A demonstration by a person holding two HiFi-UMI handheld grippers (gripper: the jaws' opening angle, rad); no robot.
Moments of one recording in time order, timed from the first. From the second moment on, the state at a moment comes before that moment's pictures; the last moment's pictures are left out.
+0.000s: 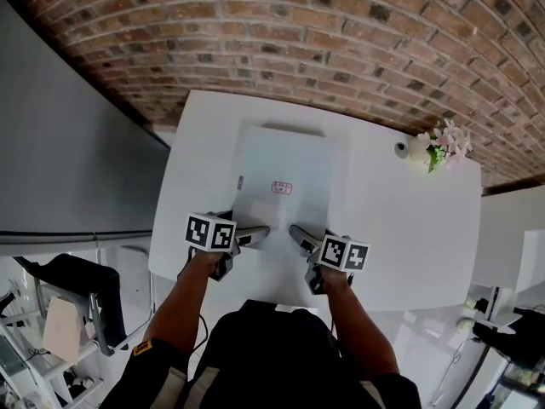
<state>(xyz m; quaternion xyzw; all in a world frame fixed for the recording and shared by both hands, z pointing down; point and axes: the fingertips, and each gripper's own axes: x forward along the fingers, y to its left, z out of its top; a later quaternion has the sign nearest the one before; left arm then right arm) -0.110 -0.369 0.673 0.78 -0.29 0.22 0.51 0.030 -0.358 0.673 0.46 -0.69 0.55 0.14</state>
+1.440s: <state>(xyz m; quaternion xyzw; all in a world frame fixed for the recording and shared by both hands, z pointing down) -0.102 -0.352 0.595 0.82 -0.42 0.25 0.32 0.068 -0.333 0.606 0.55 -0.73 0.27 0.30</state>
